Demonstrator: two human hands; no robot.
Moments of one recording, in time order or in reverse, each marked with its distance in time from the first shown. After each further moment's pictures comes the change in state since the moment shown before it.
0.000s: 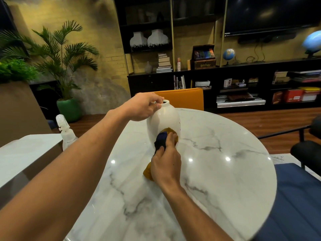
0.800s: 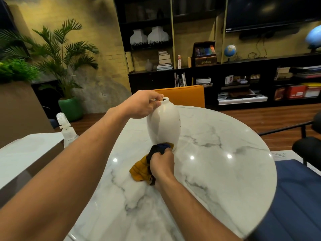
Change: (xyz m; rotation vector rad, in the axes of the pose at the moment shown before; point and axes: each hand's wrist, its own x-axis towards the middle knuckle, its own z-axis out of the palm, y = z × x) left_hand -0.005 0.009 0.000 0.001 0.008 -0.038; right_hand 0.005 0.002 0.014 0.277 -0.190 0.489
